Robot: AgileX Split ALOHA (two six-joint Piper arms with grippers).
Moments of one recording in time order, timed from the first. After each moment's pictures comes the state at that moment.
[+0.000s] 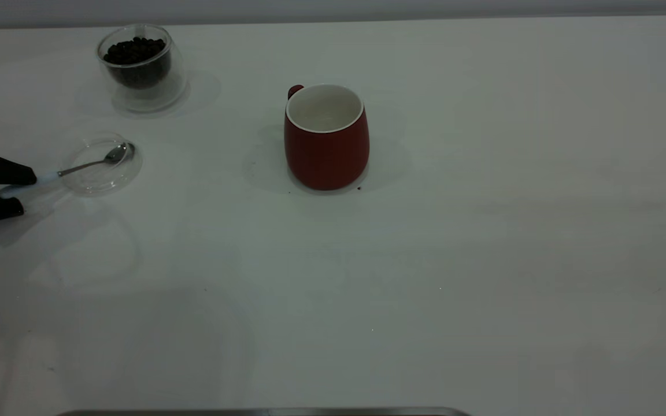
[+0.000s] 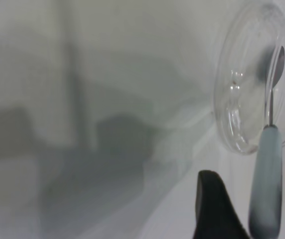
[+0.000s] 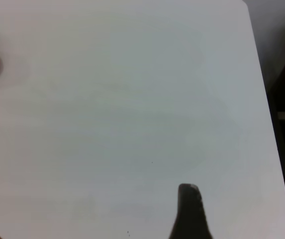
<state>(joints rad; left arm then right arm) 0.54 2.41 -0.92 -1.64 0.71 1.47 0.05 -0.02 -0.47 -0.04 1.13 -0.04</state>
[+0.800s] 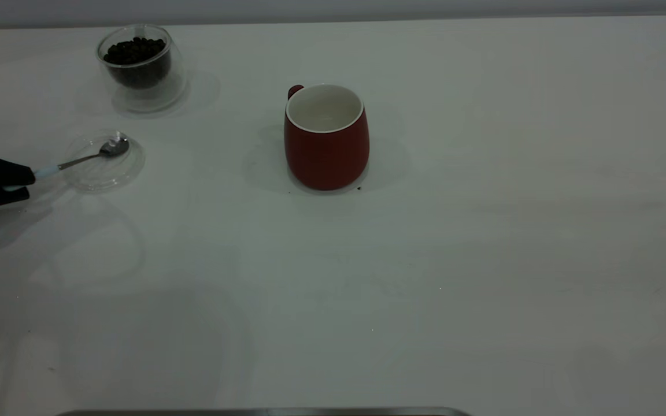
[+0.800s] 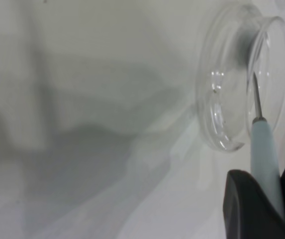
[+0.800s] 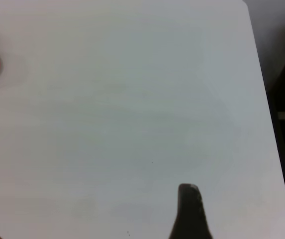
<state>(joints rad) 0.54 2.41 -0.92 -1.65 0.74 1.49 0.05 -0.02 -0.47 -0.04 1.13 -0.04</state>
